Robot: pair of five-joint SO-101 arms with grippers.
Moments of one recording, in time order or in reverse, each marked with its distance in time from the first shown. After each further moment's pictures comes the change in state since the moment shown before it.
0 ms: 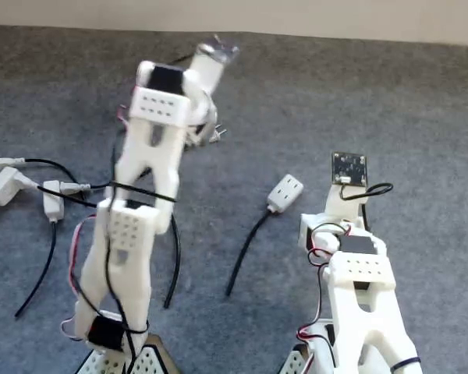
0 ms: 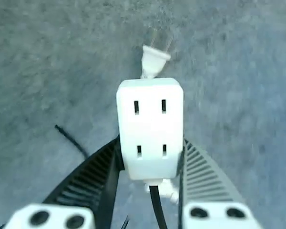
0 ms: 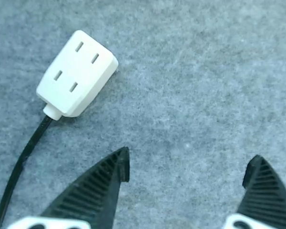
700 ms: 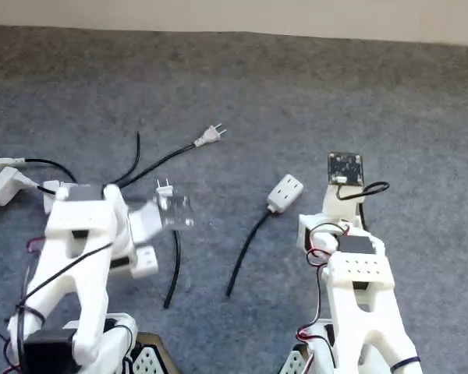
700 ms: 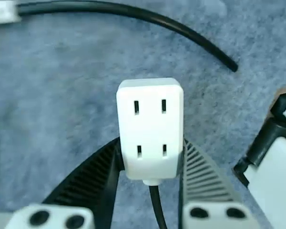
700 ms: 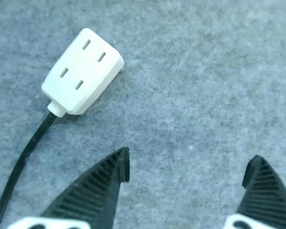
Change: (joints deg) left arm -16.8 -71.9 117.5 -23.6 -56.0; right arm -0.7 0.0 0.0 0.0 1.3
